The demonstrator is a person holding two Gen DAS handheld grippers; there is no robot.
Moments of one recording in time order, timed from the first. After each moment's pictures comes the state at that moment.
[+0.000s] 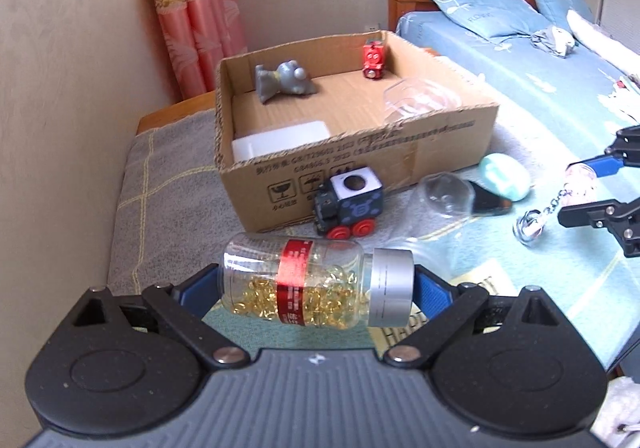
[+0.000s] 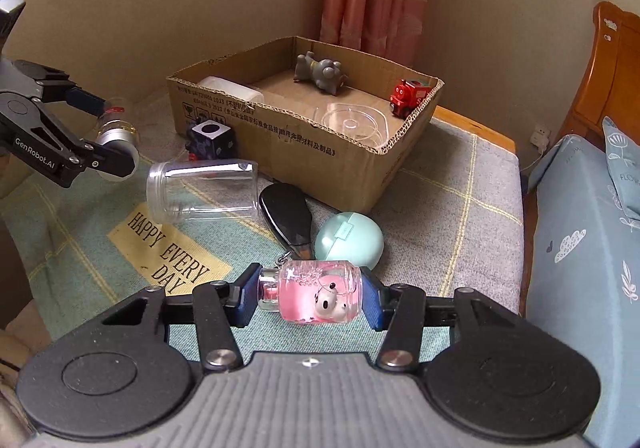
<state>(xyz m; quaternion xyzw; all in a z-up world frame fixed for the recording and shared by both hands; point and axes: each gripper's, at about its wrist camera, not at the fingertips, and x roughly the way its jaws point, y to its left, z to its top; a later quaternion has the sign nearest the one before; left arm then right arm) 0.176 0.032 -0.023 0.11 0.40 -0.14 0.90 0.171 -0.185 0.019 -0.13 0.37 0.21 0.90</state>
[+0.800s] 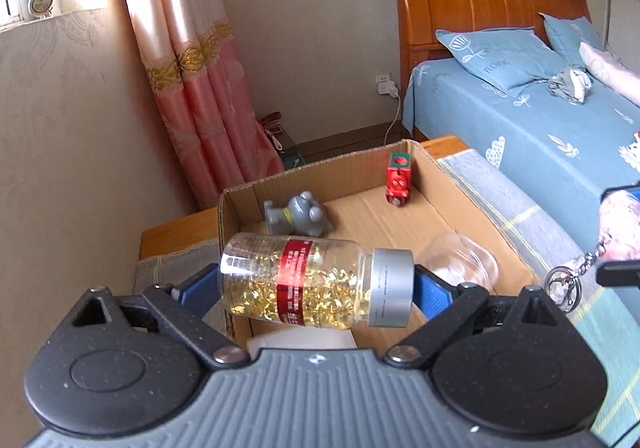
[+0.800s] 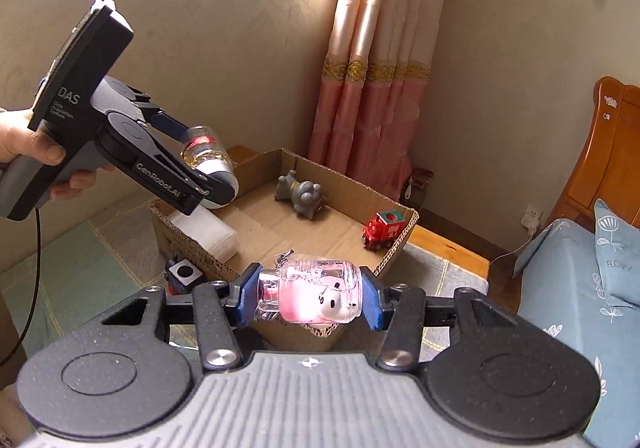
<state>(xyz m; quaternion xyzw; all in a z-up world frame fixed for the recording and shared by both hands) 0.297 -0.010 0.044 0.12 0.35 -0.12 0.92 0.230 -0.179 0.112 -0.14 0.28 0.23 0.92</state>
